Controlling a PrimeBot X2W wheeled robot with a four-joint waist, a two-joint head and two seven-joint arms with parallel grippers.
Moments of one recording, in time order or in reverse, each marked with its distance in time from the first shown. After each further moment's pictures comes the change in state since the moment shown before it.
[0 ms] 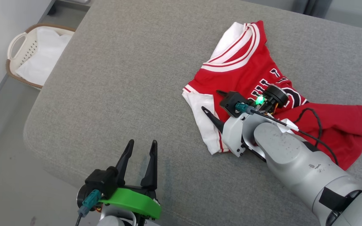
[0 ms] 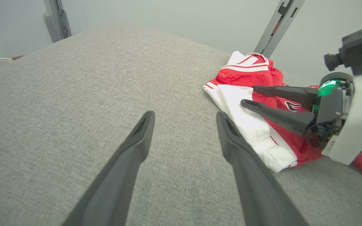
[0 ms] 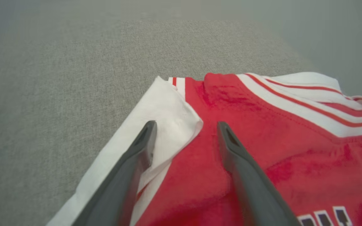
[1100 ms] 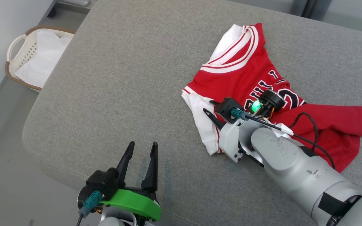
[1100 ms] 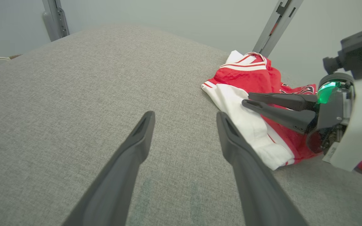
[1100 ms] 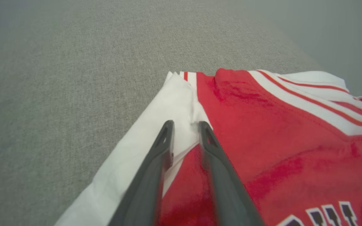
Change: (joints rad) left arm 0.004 0.000 -0.004 0.008 -0.002 0.000 0.000; right arm 0.035 0.000 -0.022 -0.033 -0.050 0.000 0.043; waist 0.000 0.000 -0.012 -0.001
